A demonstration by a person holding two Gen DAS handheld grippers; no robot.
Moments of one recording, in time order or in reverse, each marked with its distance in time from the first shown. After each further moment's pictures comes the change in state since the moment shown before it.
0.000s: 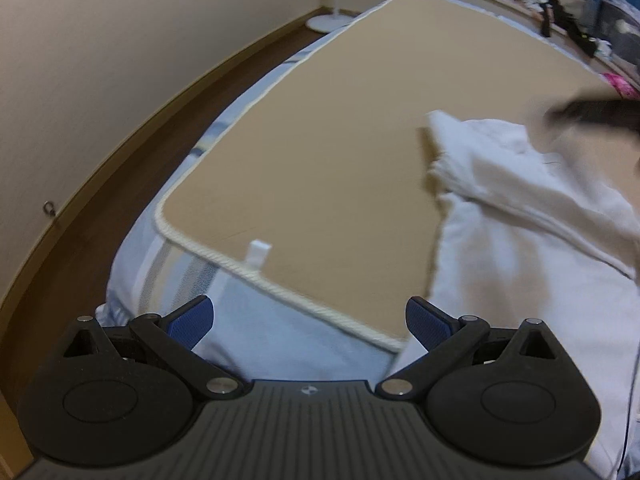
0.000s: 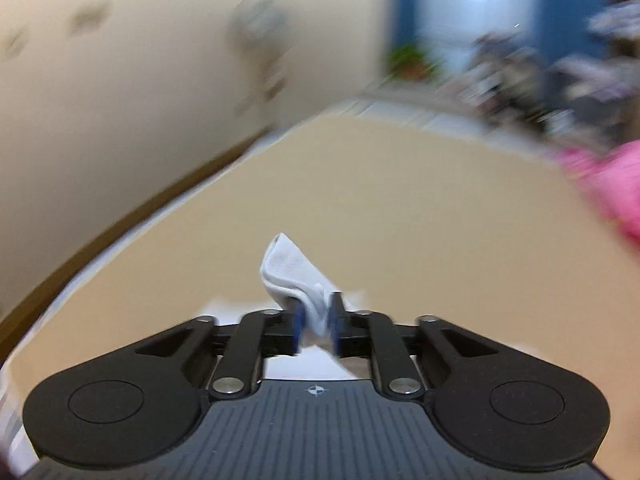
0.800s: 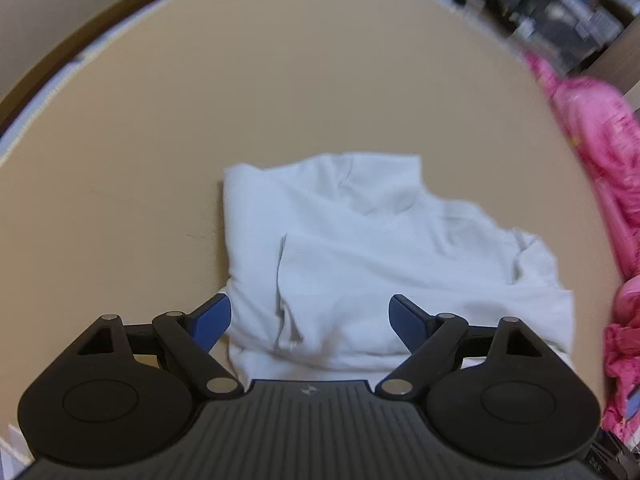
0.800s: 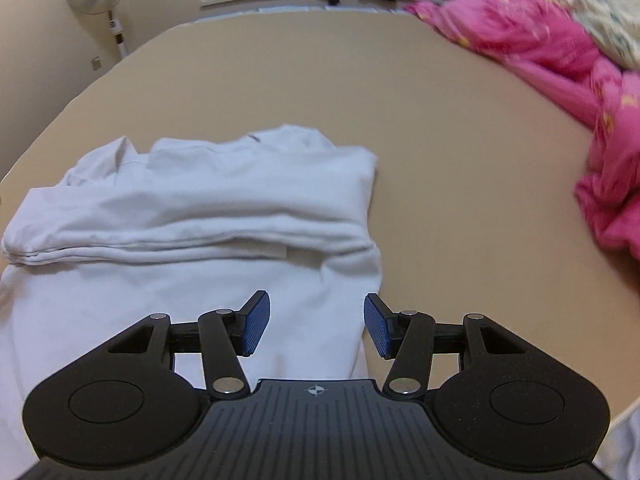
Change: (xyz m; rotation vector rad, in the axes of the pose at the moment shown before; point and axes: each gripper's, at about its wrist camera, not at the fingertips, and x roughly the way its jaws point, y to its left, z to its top) left arm 0.144 -0.153 0.161 0.073 0.177 -0.375; right arm -0.096 -0.210 -0.195 0.436 0.107 -0.332
